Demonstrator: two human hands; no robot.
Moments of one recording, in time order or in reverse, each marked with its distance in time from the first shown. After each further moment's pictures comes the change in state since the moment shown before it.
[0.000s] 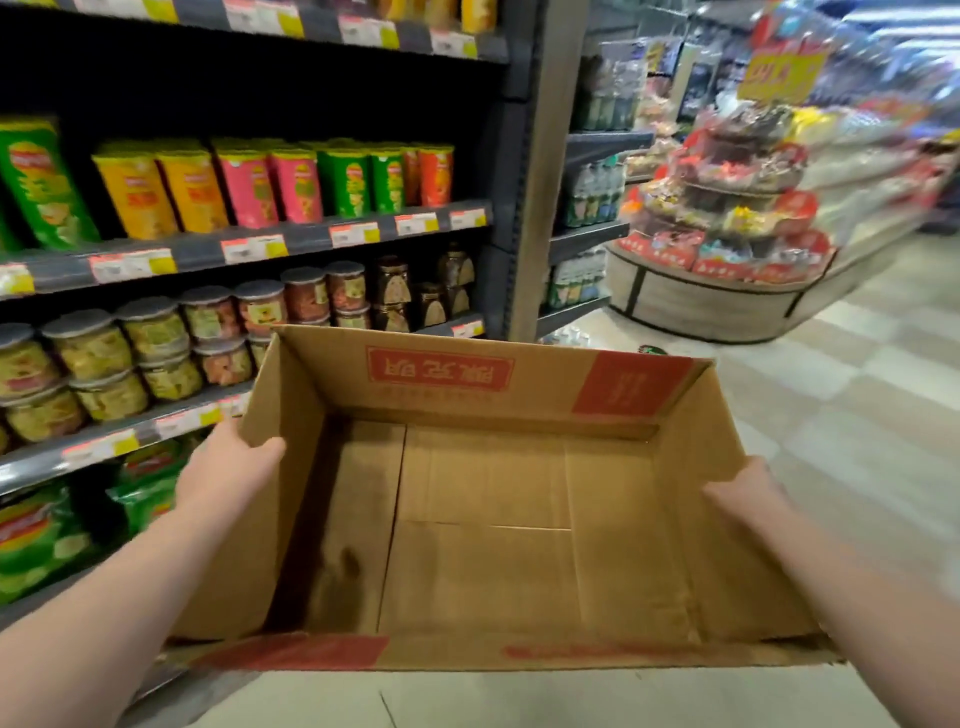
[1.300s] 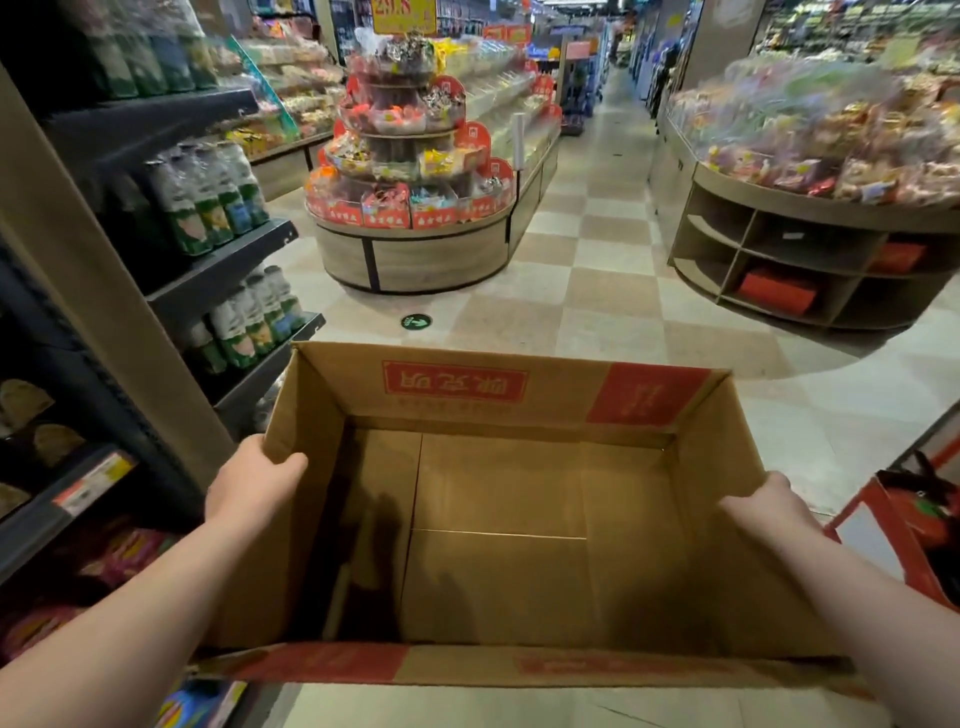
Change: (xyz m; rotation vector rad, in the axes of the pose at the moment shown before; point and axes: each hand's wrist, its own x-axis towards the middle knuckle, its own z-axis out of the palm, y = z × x) left_hand 0.054 0.395 0.340 0.016 -0.506 0.535; right_hand 0.202 0.185 -0.098 0.188 0.215 0.639
